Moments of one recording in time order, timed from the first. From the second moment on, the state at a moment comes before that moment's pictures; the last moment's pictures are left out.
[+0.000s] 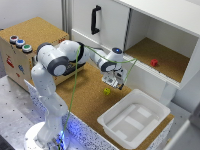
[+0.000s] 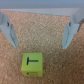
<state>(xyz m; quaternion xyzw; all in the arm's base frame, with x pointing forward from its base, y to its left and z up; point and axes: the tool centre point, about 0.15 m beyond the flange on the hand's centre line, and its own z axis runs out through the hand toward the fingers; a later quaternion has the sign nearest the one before) 0.452 -0.121 0.245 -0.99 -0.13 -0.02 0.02</state>
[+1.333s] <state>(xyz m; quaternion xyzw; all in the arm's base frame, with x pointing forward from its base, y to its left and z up) 0.425 -0.112 0.215 -0.98 -0.20 0.02 0.02</state>
